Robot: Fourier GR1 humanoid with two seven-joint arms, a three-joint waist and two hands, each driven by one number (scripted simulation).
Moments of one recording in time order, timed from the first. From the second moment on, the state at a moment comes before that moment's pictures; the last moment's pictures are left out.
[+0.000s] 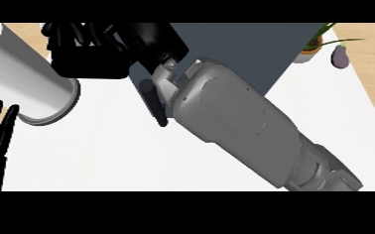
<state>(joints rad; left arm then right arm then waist) 0.30 0.66 -0.10 -2.01 0.86 0.17 -0.42 -1.22 0.00 0.41 -1.24 -0.24 -0.25 0.35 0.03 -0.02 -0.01</state>
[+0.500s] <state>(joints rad) 0.28 0.64 -0.11 -2.03 0.85 0.18 -0.39 -1.25 0.00 0.43 -1.12 -0.23 -0.17 0.18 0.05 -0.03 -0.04</state>
